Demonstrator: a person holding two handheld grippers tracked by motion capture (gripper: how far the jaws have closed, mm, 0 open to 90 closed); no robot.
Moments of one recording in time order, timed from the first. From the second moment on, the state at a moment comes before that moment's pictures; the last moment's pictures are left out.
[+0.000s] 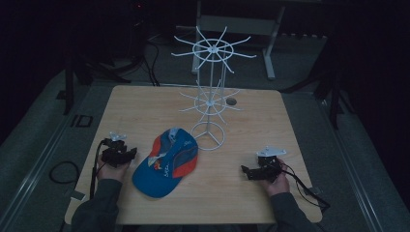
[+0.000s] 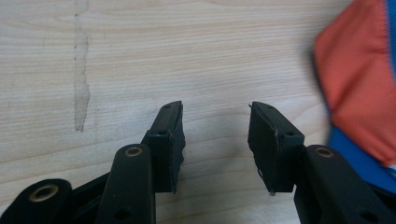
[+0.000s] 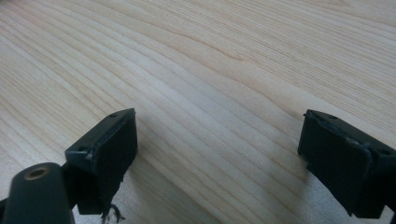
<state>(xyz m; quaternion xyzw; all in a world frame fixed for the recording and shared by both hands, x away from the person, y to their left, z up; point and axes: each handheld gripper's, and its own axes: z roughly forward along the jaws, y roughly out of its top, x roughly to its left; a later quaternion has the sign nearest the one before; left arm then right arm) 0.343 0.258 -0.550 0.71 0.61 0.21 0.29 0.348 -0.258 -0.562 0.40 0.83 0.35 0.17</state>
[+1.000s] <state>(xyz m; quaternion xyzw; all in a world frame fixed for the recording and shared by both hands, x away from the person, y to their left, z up) 0.327 0.224 -0.499 0.77 0.51 0.15 0.35 0.348 -0.258 -0.562 0.40 0.83 0.35 0.17</state>
